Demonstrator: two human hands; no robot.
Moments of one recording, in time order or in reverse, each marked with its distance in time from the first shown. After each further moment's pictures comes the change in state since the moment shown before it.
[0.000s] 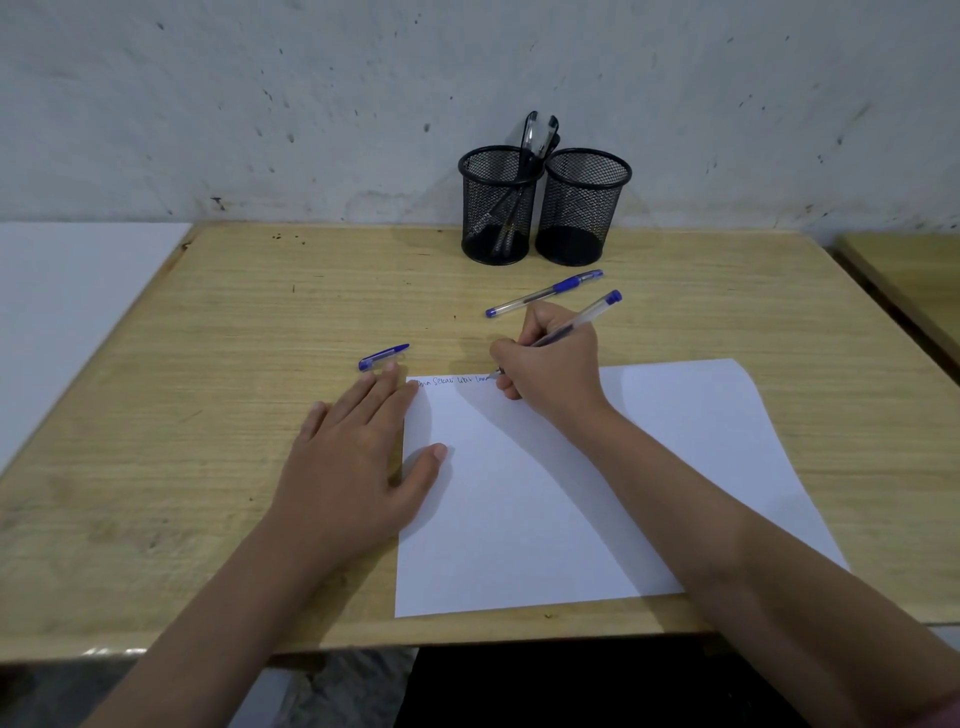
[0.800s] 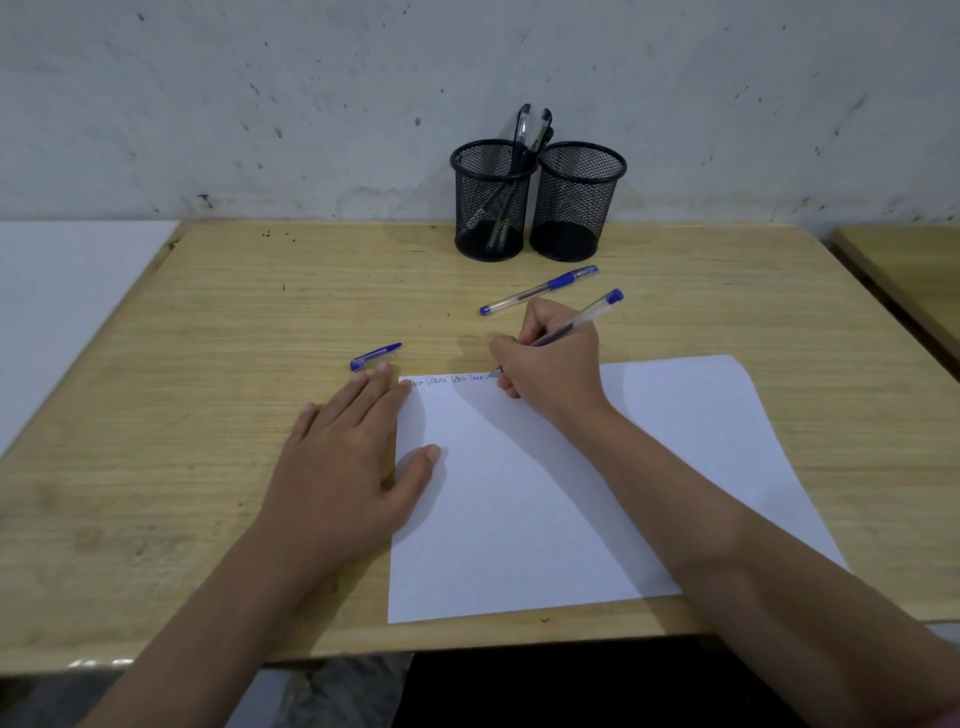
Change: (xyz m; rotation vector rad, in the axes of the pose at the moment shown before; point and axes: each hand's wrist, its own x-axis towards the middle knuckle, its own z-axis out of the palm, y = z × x) left_hand 0.000 -0.001 0.000 -0.022 0.007 -0.001; right_hand 0.000 0.003 -0.004 -0.007 0.015 -0.041
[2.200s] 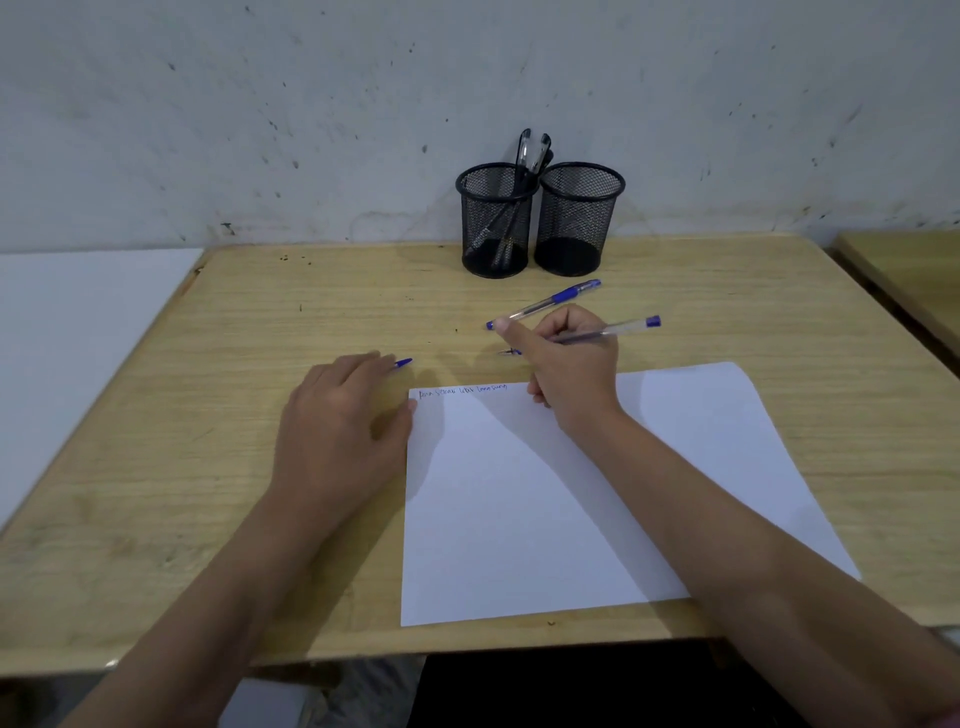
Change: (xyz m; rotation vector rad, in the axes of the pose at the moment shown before) left_hand 0.030 -0.010 -0.009 -0.110 0.353 0.024; right_hand 0.001 -0.012 -0.006 0.167 0.120 0.130
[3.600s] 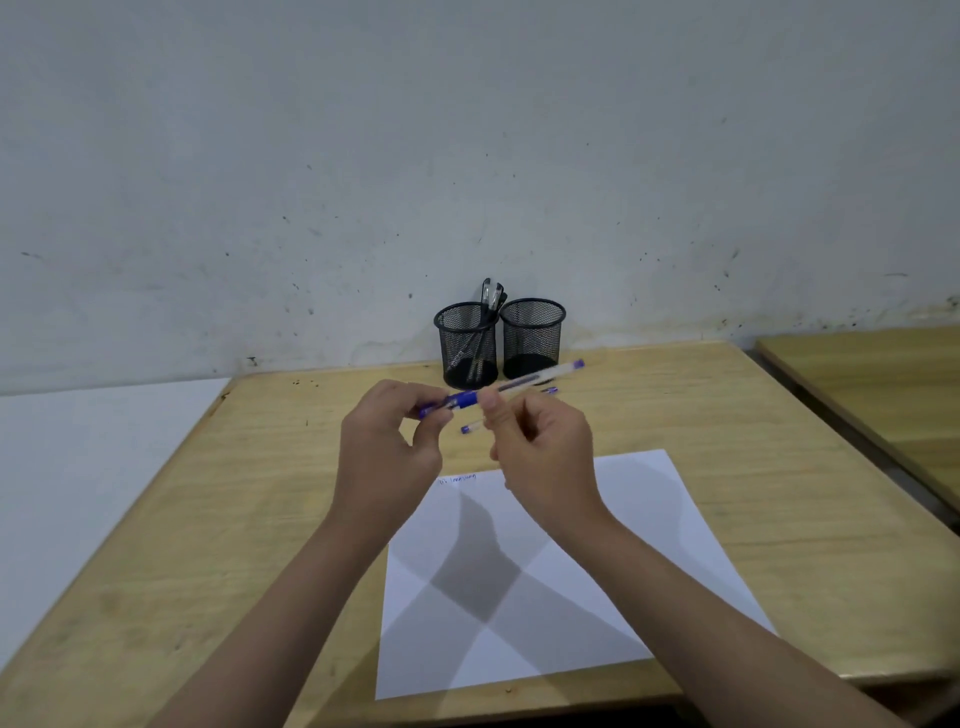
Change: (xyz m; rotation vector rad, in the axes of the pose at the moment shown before) left_hand 0.039 0.091 -0.026 -0.455 0.279 0.146; right_hand -0.049 -0.053 -0.023 -0.089 -0.093 -0.472
